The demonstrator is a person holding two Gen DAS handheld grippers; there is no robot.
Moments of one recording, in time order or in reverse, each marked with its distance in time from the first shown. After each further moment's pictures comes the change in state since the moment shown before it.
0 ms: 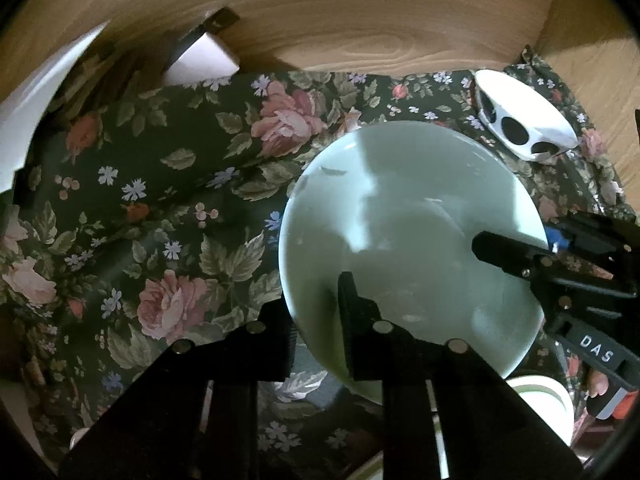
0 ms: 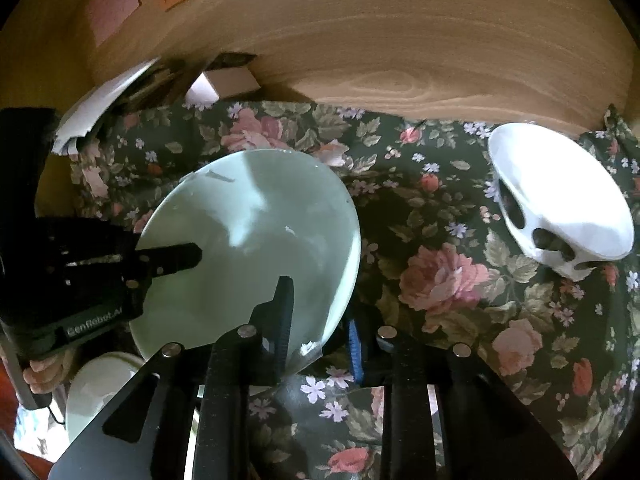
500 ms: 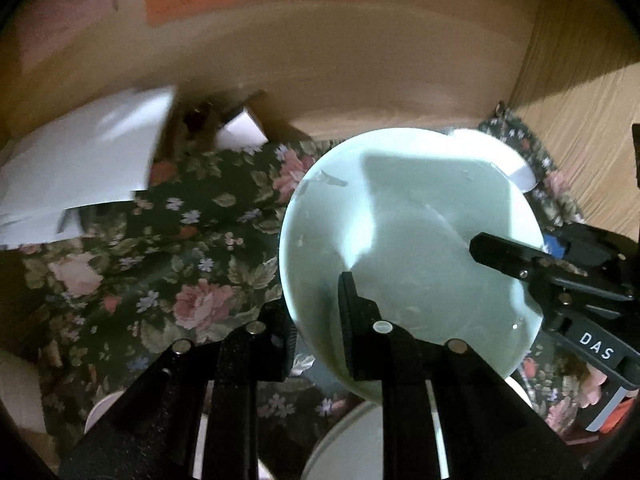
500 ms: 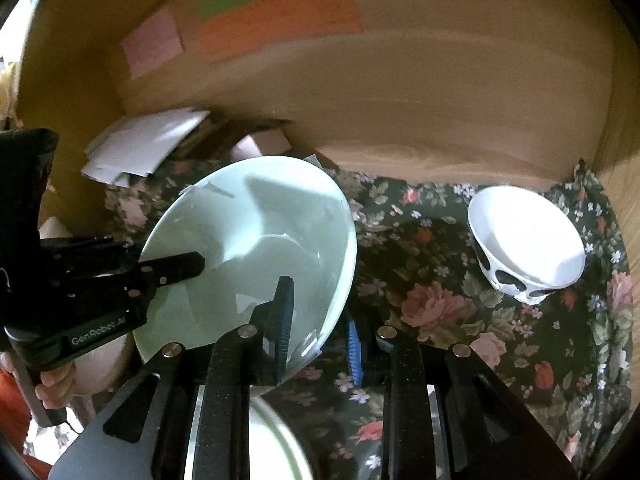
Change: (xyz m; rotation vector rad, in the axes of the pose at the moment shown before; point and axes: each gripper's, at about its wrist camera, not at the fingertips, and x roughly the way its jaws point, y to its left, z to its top) left arm -0.073 0.008 -0.015 -0.061 -0.181 -0.024; right arm -0.055 0.035 0.009 -0.043 -0.143 -0.026
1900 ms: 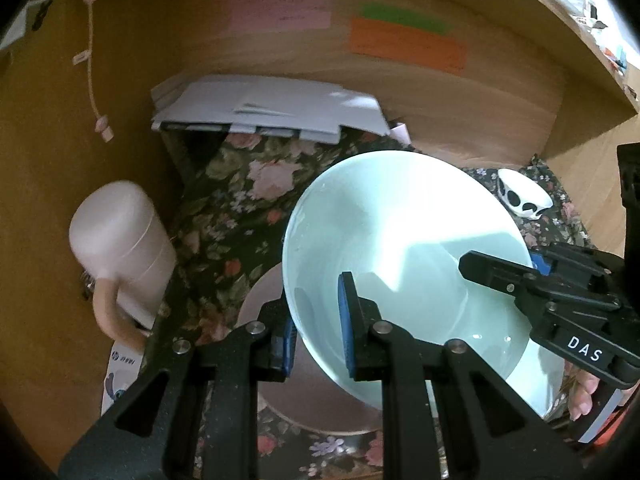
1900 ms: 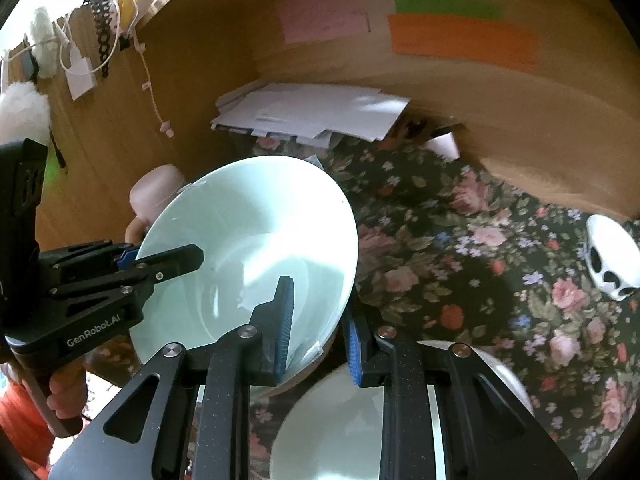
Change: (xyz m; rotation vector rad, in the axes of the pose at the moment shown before) left arm -0.127 0.107 -0.123 -0.201 -0.153 0.141; right arm 0.005 0.157 -0.038 -0.140 -0.005 0.180
